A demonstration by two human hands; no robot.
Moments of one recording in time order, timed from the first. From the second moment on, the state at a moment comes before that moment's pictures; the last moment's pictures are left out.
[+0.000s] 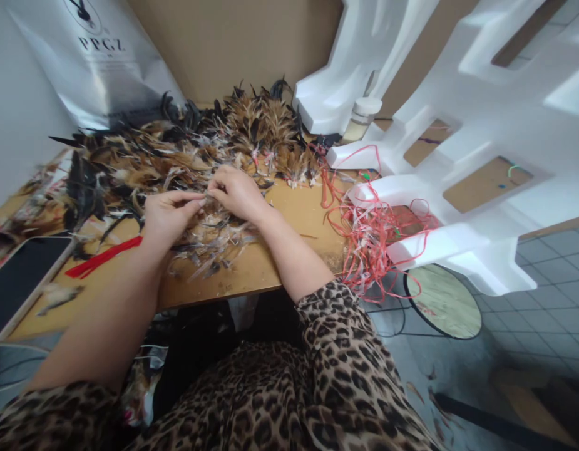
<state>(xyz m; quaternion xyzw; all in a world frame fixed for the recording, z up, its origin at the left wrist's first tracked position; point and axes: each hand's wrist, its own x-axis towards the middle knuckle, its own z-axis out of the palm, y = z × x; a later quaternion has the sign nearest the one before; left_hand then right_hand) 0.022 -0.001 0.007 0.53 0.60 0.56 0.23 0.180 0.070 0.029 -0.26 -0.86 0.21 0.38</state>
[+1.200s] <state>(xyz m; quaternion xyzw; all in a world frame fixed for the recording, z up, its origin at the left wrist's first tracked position) 0.022 0.003 0.004 0.49 0.60 0.51 0.37 0.166 0.072 -0.002 -0.31 -0.81 0.34 0.38</state>
